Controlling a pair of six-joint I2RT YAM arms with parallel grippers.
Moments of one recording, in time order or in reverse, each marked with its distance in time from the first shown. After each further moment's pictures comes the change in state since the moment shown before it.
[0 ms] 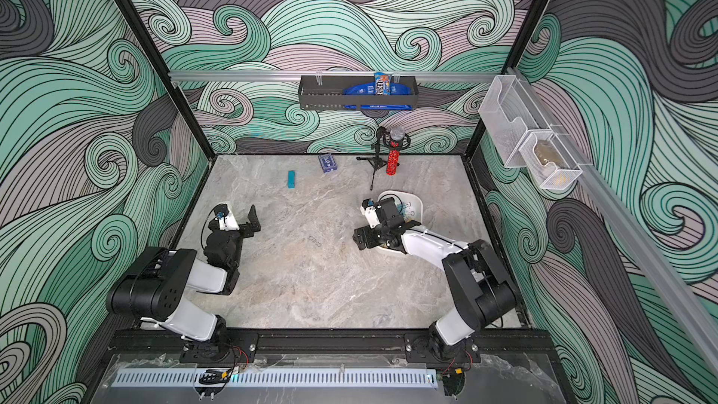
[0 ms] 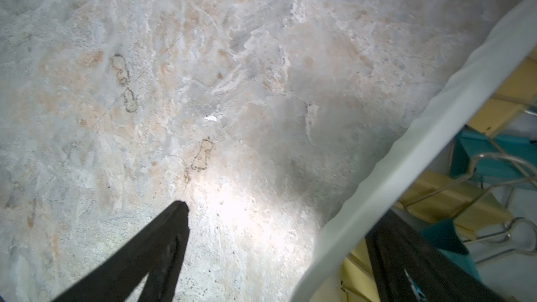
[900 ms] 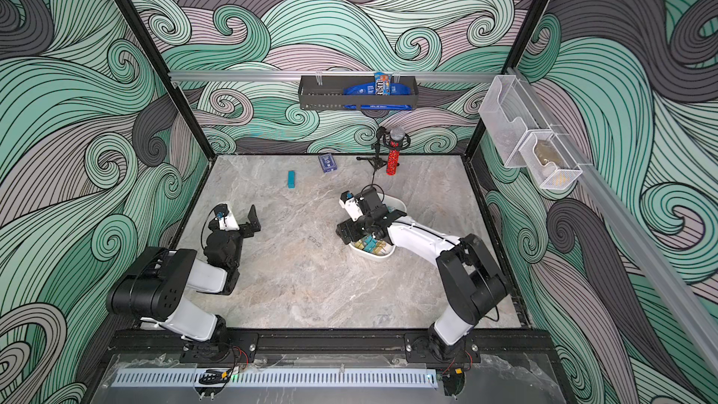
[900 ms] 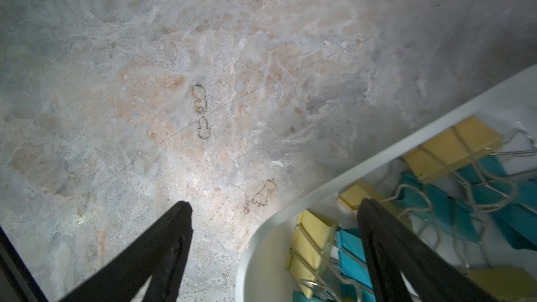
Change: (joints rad) left arm 0.000 0.000 0.000 0.000 0.000 0.000; right arm 0.060 0.051 0.207 -0.088 0.024 -0.092
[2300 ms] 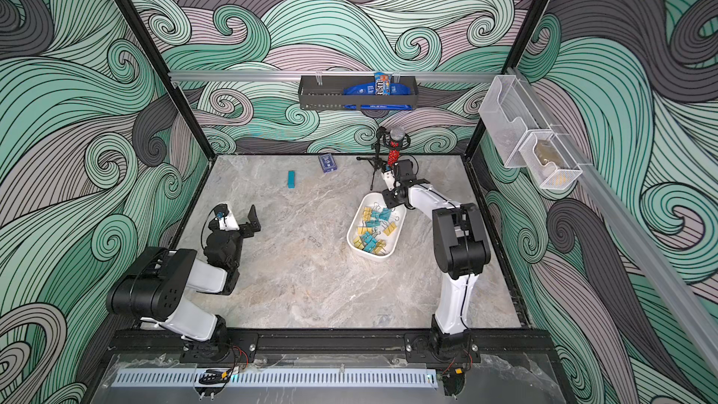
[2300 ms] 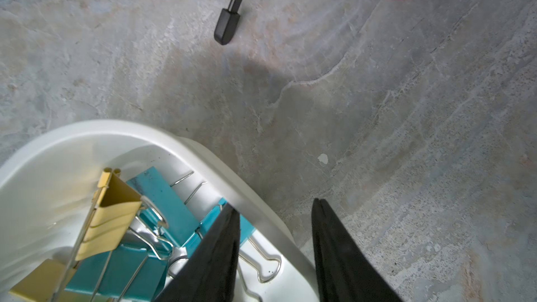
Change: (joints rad) left arm 0.000 0.000 0.000 0.000 0.000 0.000; right arm -0.342 0.316 0.317 -0.124 0.158 -0.230
